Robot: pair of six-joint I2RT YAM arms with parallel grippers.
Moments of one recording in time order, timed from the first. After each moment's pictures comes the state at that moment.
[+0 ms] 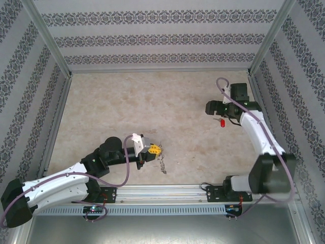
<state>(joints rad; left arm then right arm) -0.92 0.79 0.43 0.22 0.37 -0.04 -0.04 1.45 1.13 -0.73 -0.17 0.14</state>
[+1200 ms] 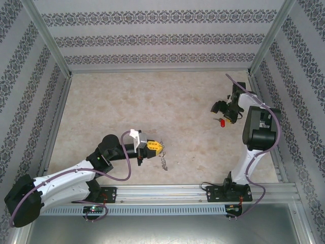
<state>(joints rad) -0.81 0.91 0.36 0.55 0.57 -0.15 -0.17 1.93 1.31 -0.72 -0.28 0.35</state>
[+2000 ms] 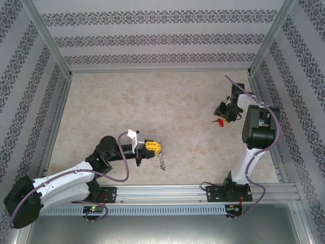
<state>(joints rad) -0.80 0.89 0.34 0.60 0.58 -0.17 -0.17 1.95 1.30 -0.71 -0.27 0.35</state>
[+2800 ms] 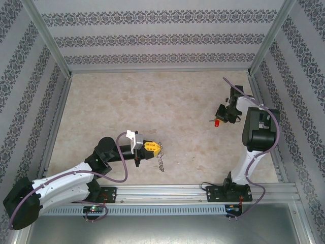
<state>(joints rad) -0.80 0.87 0.32 0.61 0.58 -0.19 -0.15 1.90 1.22 -0.66 -0.24 0.33</state>
